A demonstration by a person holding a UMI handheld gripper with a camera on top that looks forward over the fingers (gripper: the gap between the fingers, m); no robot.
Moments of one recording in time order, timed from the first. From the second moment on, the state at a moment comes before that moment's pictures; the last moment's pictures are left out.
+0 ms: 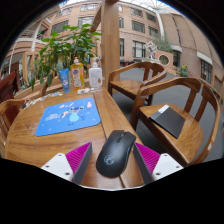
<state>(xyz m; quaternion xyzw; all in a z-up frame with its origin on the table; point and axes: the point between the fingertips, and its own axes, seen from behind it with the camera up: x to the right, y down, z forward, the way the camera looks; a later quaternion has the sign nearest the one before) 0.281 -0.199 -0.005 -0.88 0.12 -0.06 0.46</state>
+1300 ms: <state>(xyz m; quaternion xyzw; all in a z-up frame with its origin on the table) 0.211 -0.019 0.154 -0.82 0.03 -0.03 0.57</state>
